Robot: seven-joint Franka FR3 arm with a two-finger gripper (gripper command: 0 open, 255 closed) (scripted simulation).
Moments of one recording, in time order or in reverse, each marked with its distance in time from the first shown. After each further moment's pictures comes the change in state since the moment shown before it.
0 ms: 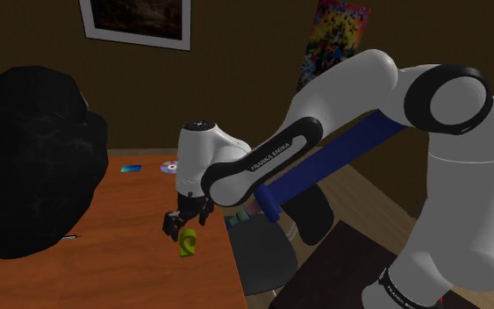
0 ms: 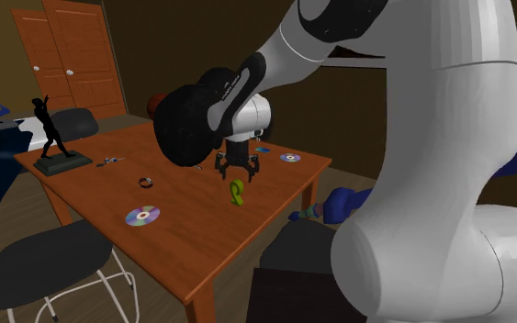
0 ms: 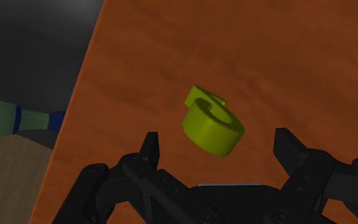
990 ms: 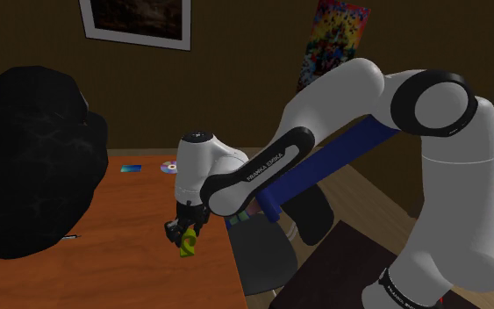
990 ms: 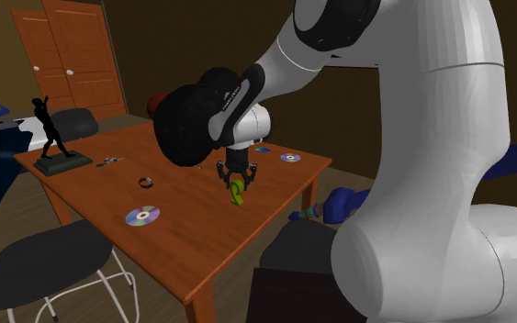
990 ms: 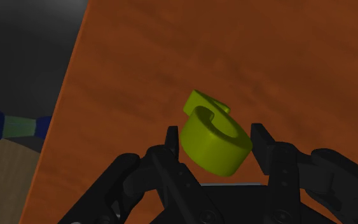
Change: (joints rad) arm 0.017 0.056 -0.018 0.005 -0.029 0.051 0.020
